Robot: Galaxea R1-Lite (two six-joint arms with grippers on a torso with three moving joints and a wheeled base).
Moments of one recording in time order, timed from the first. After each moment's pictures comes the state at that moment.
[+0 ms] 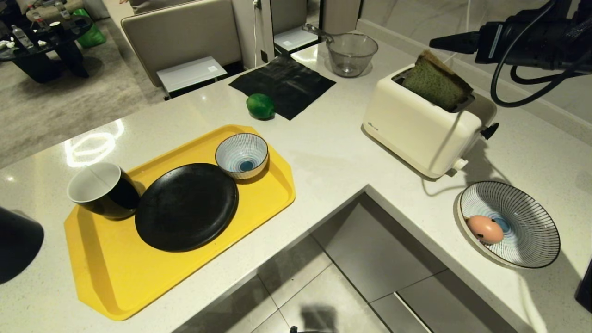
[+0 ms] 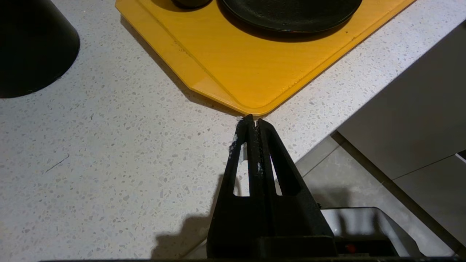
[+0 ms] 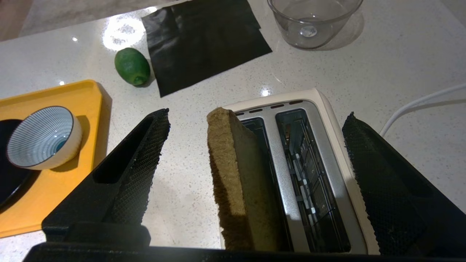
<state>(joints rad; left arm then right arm) 0.00 0.00 0.00 0.00 0.00 0.01 0.06 1.83 -1.93 0.09 0.43 -0.02</state>
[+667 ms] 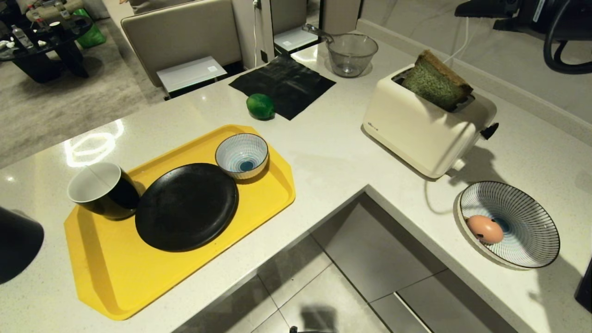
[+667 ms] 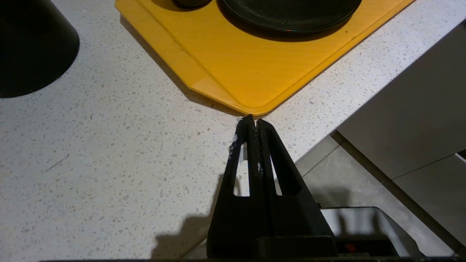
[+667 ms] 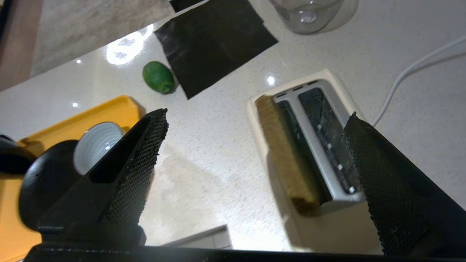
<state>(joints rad) 0.00 0.00 0.00 0.00 0.00 0.01 0.14 1.67 -1.95 0.30 0.27 0.13</state>
